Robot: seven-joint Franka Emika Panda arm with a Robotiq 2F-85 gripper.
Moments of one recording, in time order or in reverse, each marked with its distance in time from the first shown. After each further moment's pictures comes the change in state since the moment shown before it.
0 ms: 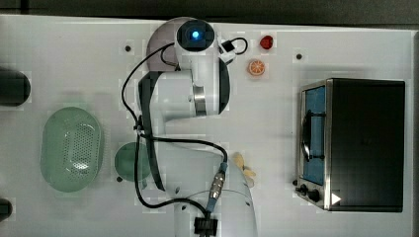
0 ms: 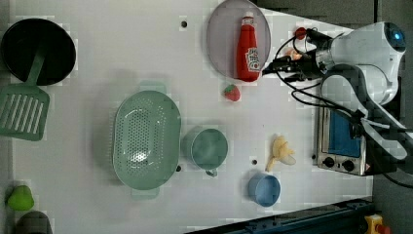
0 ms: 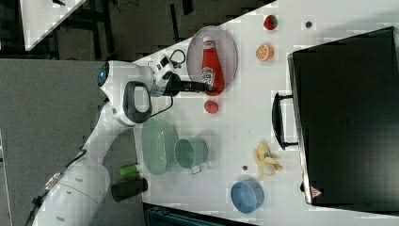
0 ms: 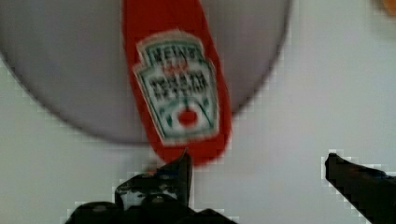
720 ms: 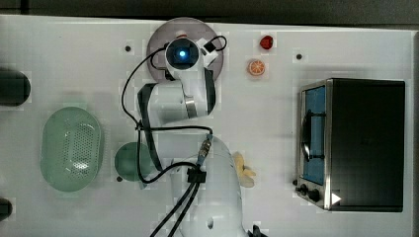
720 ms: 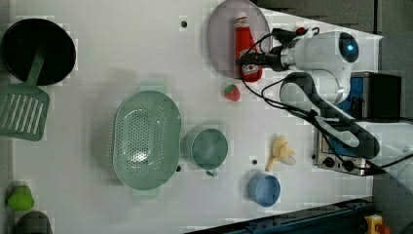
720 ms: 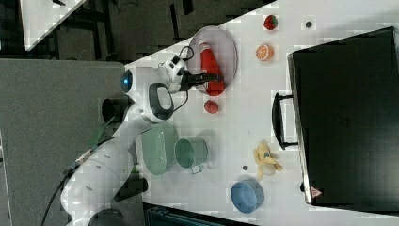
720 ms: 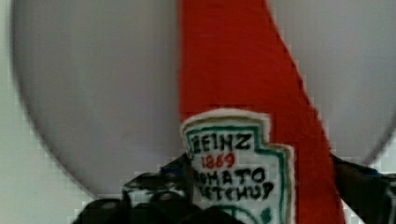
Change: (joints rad) arm 0.032 0.196 0.011 0.029 -0.053 0.289 -0.061
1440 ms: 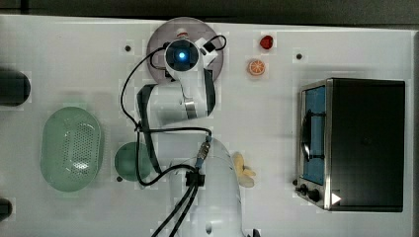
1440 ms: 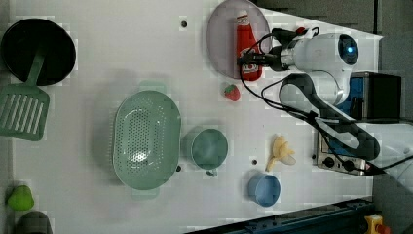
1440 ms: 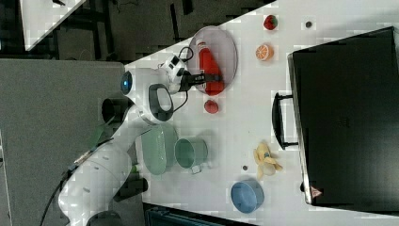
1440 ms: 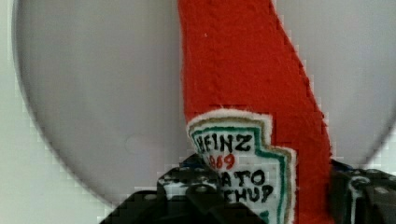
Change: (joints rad) arm 0.006 -0.032 -0.008 -0.021 0.005 0.015 0.000
